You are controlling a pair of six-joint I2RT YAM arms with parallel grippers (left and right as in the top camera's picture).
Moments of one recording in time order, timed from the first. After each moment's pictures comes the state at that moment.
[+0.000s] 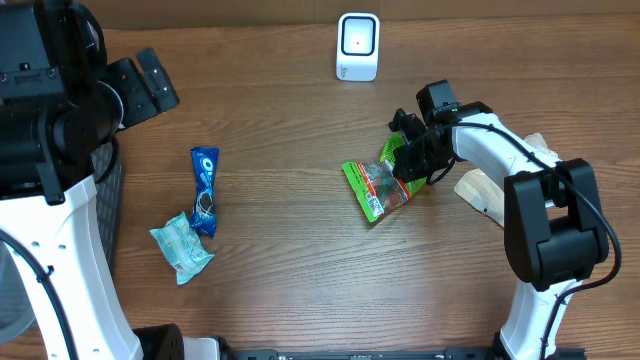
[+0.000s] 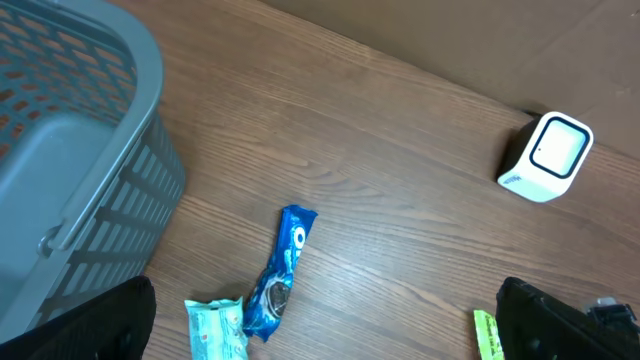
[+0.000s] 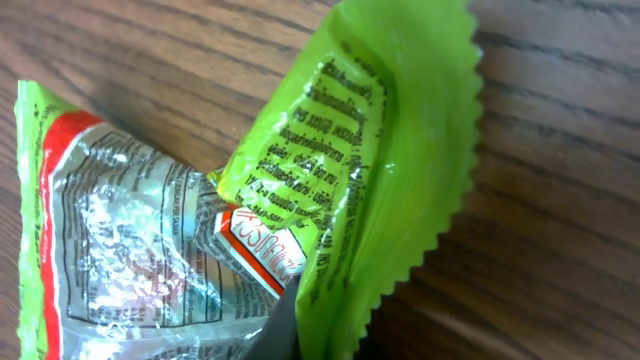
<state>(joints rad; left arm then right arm) 0.10 1.57 2.26 -1.52 -0.08 -0.32 0.26 2.06 1.37 -0.76 -0.36 -0.09</state>
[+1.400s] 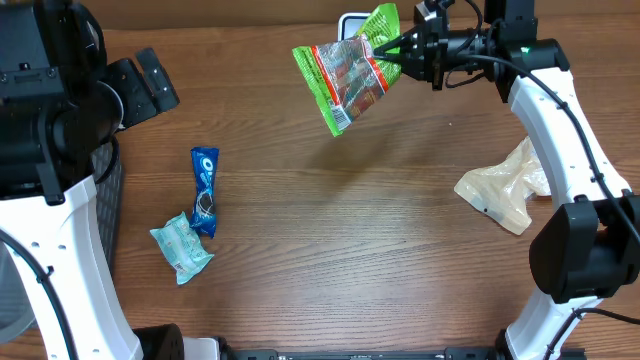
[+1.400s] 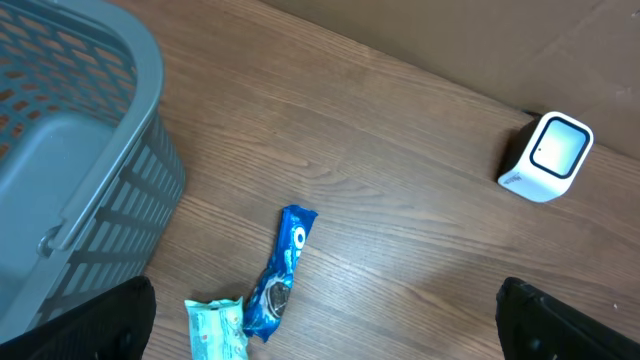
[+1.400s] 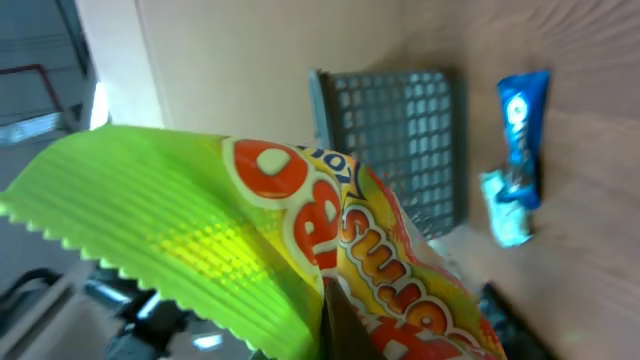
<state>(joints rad) 0.10 1.57 2.26 -1.52 -0.08 -0.32 0.12 1.95 1.80 -0.44 -1.37 1.09</state>
